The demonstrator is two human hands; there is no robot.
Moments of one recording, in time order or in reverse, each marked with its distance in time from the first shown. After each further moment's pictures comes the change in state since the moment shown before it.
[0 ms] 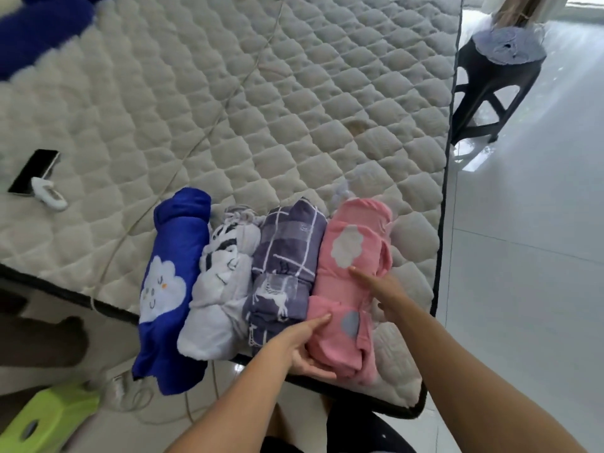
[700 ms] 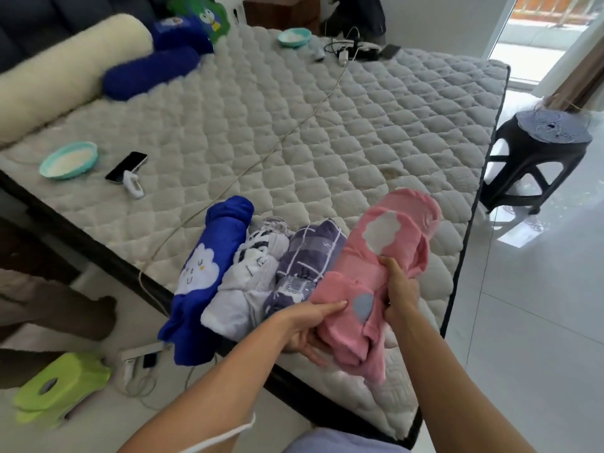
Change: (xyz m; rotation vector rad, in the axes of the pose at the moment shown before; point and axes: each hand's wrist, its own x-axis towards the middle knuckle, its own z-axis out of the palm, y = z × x) left_hand -0.085 -0.009 0.026 0.352 0.049 0.387; right_hand -0.053 -0.042 -0.004 0.407 0.120 -0.142
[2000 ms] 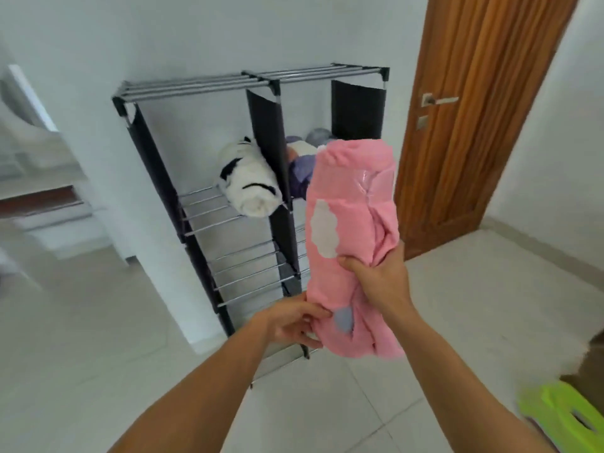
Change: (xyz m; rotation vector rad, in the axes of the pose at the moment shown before) left_hand -0.468 -0.780 -0.038 -1.598 1.324 0.588; right_hand -0.804 0.505 0.036 -0.805 -2.434 -0.468
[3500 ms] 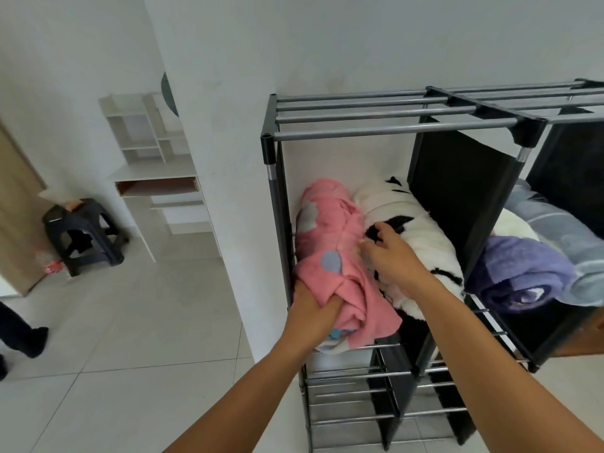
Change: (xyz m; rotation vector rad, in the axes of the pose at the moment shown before) left_hand 0.000 0.117 -0.241 0.170 0.927 0.308; right_hand 0.212 -0.062 0.327 -0.229 -0.668 -0.045
